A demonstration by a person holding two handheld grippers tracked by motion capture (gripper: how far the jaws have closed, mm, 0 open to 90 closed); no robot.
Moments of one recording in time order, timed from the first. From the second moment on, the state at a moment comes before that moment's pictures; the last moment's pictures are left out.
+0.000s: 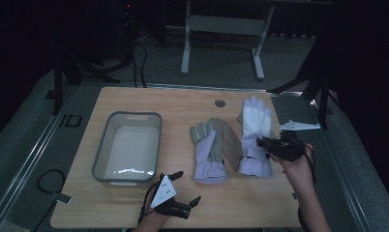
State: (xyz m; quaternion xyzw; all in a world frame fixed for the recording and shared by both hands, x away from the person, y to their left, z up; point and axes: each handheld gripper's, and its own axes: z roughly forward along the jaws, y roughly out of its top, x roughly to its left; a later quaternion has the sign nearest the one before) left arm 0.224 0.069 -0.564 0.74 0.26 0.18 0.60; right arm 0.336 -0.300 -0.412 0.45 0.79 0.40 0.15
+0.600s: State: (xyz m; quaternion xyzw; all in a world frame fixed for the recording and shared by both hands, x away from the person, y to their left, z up) left arm 0.224 0.069 -0.564 0.74 0.26 0.18 0.60; right arm 0.347 -0.170 -0.429 0.45 0.80 0.37 0.13
